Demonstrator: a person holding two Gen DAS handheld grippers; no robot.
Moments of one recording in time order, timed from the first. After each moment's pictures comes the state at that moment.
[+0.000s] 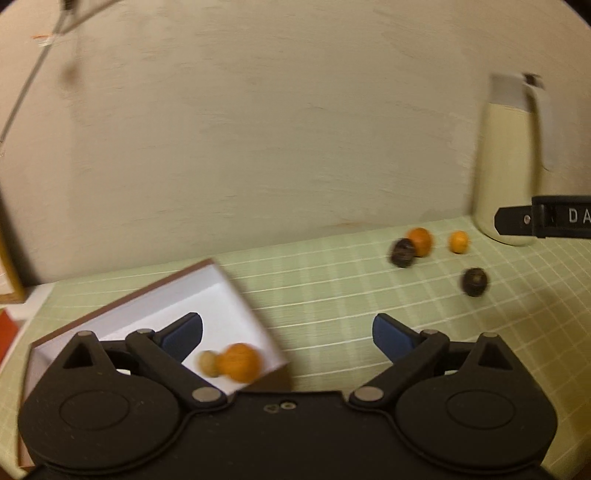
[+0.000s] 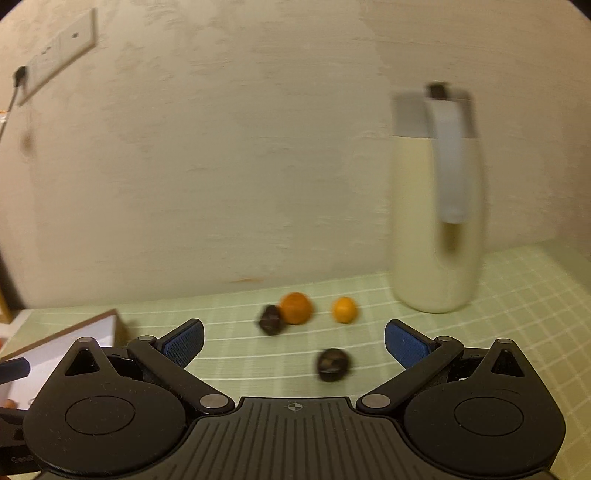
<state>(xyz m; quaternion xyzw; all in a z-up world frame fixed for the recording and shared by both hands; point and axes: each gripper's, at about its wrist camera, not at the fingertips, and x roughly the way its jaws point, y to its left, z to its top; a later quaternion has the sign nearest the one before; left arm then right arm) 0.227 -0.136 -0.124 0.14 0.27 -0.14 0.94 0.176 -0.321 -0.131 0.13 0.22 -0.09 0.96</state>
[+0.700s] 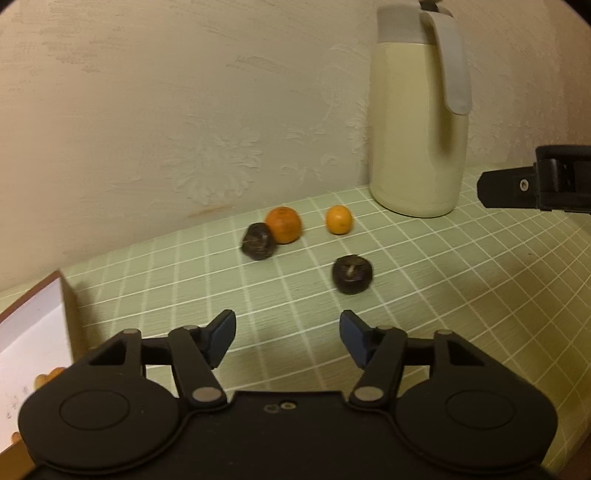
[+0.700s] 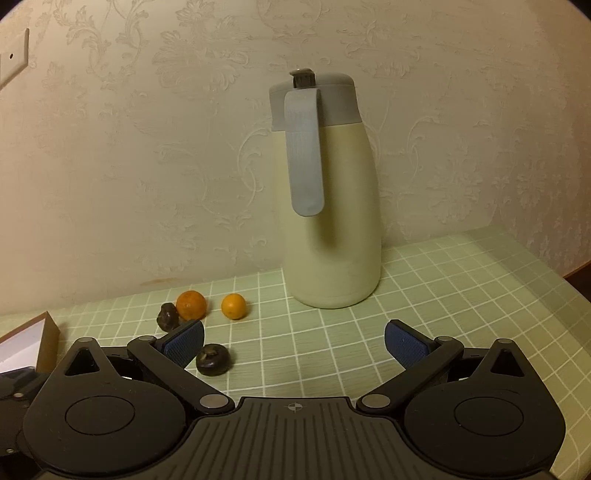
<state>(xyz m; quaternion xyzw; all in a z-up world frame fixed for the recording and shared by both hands) 0.230 -0.253 -0.166 0.16 0.30 -0.25 0.91 0.138 -0.402 -0.141 0.14 0.22 -0.16 0.95</state>
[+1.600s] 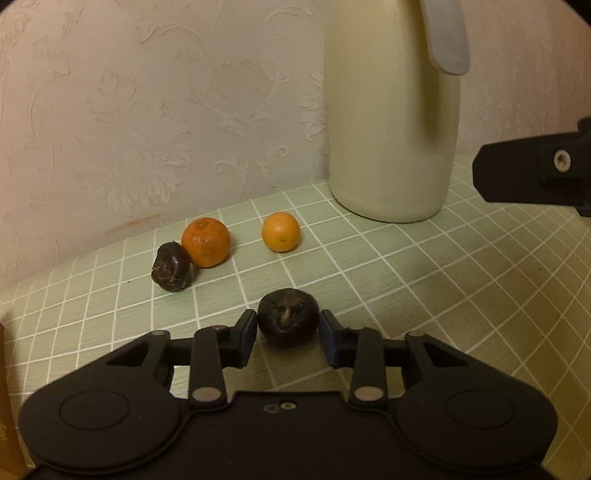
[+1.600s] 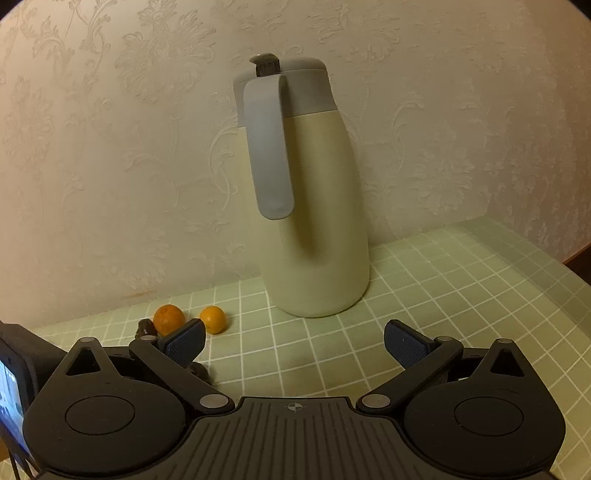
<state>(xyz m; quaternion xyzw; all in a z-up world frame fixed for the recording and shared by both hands) 0.274 -0.328 -0.202 0.17 0.31 -0.28 0.89 0.158 -0.429 -0.154 0.16 0.22 -0.18 0.94</state>
